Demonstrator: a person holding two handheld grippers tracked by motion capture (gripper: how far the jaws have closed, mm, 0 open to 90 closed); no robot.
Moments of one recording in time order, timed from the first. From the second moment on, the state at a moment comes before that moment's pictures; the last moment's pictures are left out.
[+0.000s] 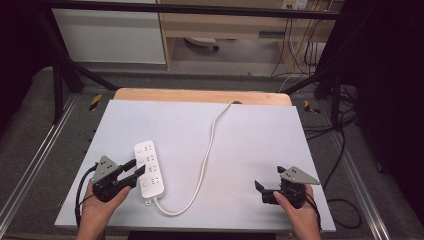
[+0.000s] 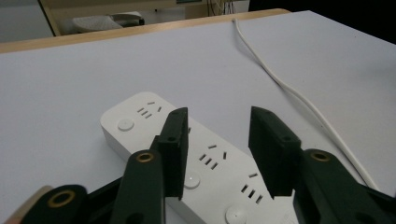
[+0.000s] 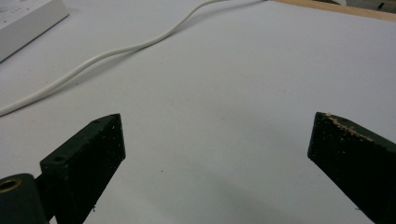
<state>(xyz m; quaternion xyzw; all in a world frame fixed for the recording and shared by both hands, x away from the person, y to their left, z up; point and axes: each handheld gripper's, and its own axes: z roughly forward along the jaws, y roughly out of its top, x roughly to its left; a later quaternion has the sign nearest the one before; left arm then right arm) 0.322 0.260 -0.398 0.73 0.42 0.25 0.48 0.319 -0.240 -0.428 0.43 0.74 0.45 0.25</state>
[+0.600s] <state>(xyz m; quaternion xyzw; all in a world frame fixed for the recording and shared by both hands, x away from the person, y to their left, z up) 0.323 0.268 -0.405 0.76 0.41 0.20 0.46 0.320 -0.239 -0.429 0.43 0.75 0.45 0.24</state>
